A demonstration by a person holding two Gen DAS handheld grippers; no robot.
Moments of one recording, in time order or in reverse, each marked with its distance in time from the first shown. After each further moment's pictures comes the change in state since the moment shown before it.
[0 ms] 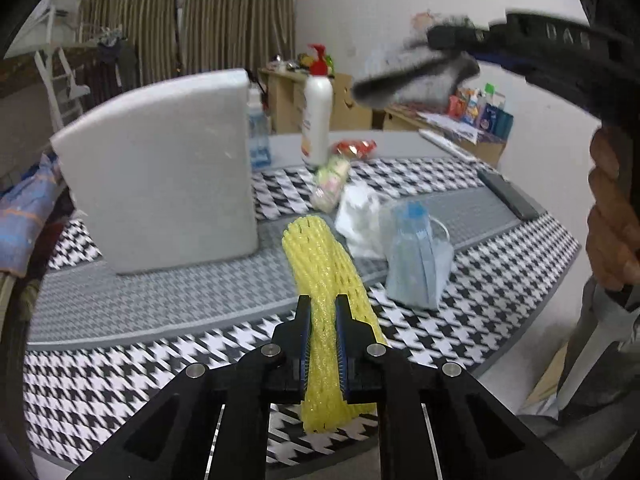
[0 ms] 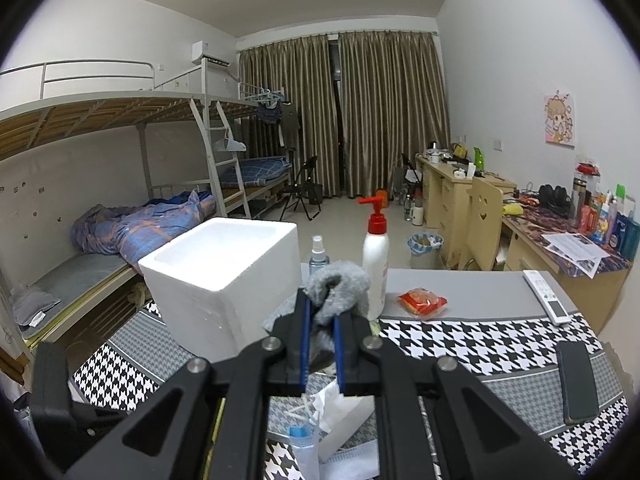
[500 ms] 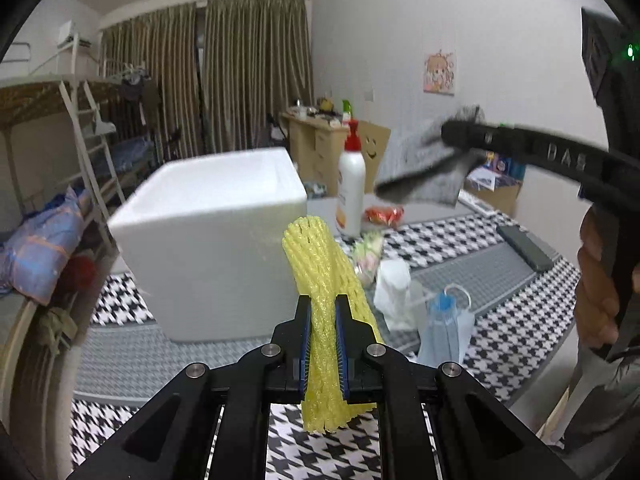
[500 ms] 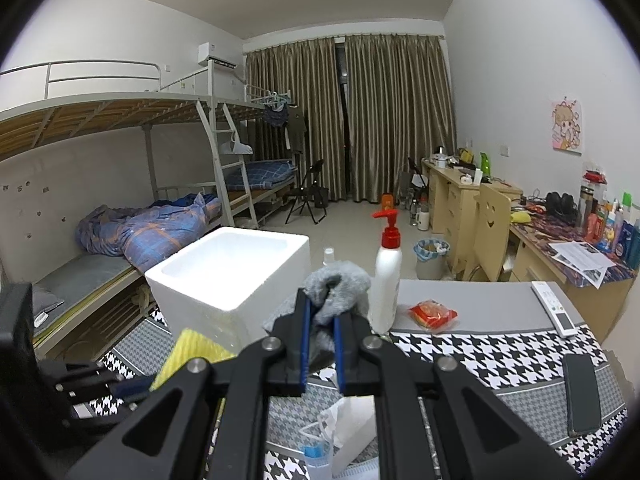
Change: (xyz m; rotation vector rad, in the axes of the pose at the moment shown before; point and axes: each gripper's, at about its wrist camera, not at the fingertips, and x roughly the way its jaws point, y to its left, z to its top) left arm -0.041 0.022 0.040 0.011 -0.170 0.074; right arm 0.007 0.013 0.014 -0.014 -0.014 0.018
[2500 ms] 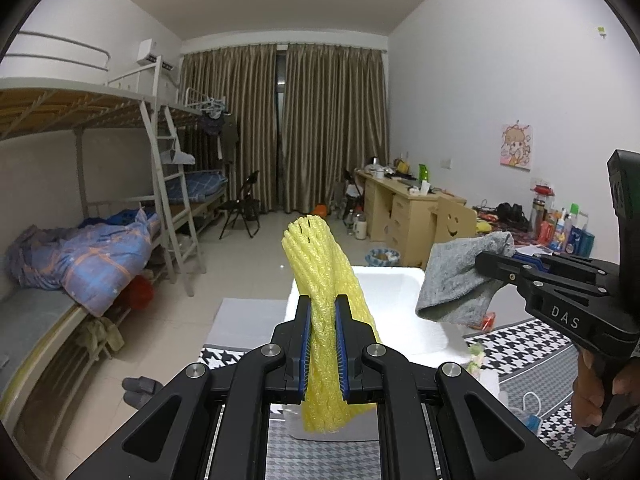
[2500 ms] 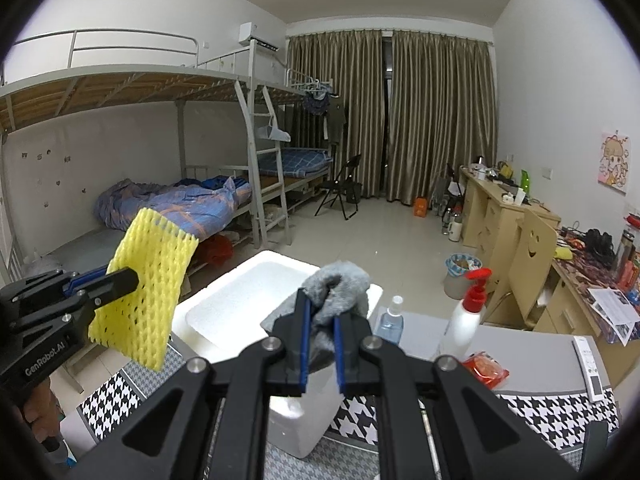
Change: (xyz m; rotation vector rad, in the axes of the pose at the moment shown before) left arm -0.017 0.094 0.070 -0.134 -0.192 0.239; right arm 0.073 0.060 0.047 -0.122 0.046 0.092
